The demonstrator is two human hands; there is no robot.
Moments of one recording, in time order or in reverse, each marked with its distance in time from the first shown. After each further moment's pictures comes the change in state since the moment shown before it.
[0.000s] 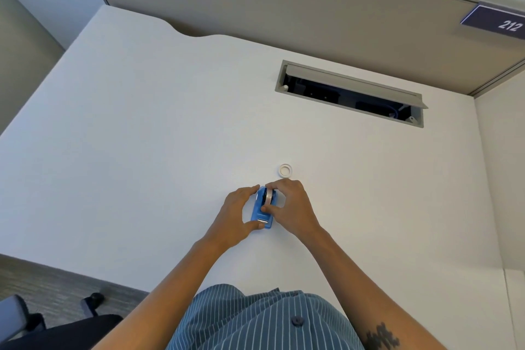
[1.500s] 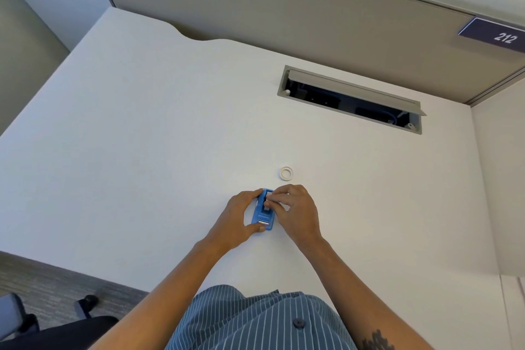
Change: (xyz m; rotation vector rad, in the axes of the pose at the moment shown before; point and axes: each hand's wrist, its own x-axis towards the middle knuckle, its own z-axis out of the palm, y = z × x) left_hand 0.002 -0.012 0.006 -0.012 -0.011 0.051; right_hand -0.014 0.009 0.007 -0.051 0.252 -0.202
